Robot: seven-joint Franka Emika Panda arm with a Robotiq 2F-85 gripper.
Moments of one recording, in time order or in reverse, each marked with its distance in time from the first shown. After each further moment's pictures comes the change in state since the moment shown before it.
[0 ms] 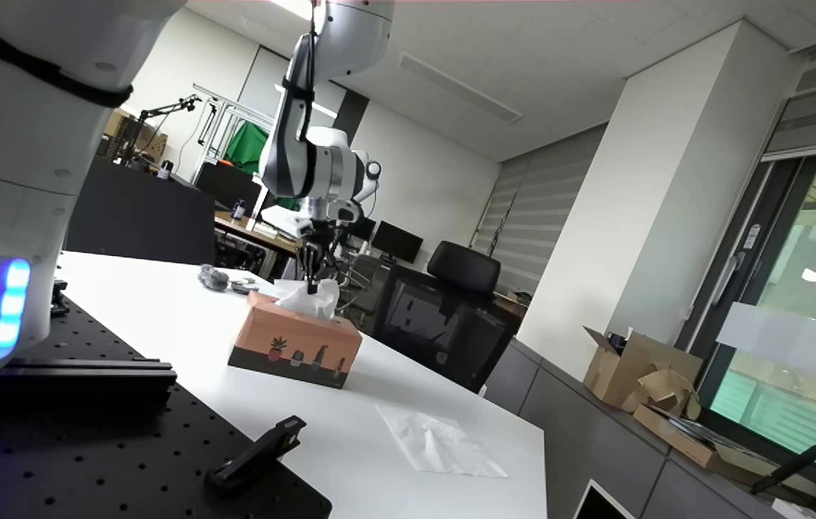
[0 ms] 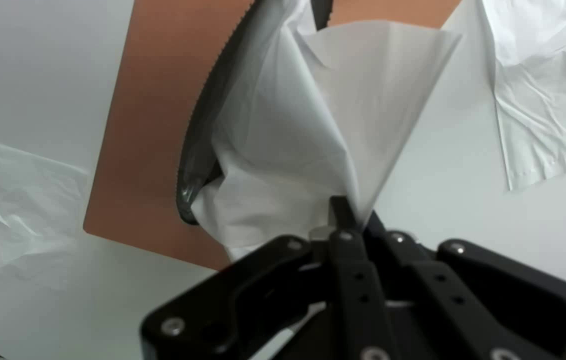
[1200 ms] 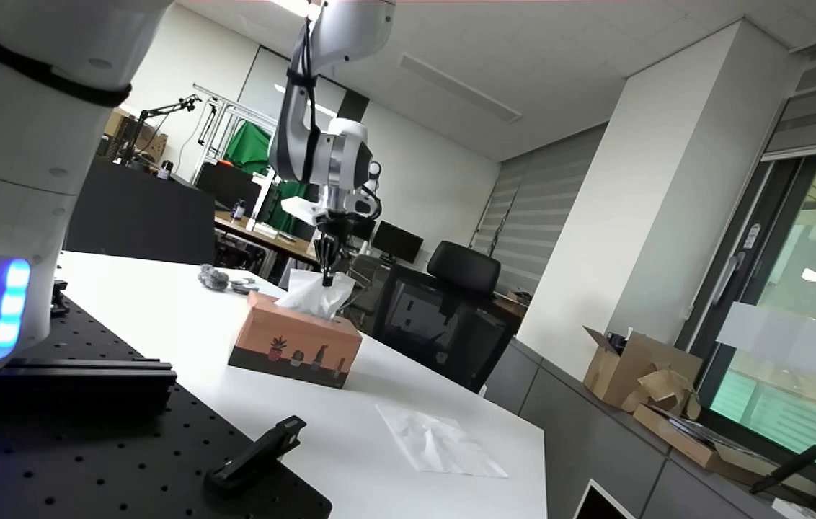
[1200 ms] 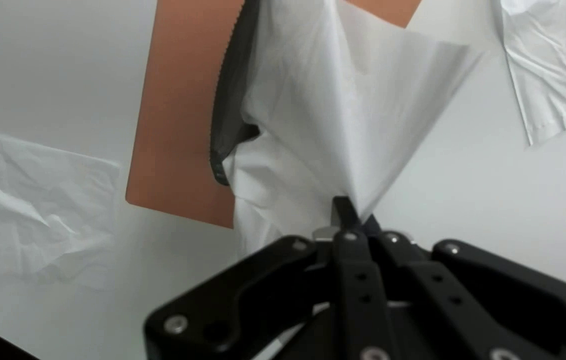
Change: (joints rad) arm -0.064 -0.053 0.062 0.007 0.311 -0.077 -0.221
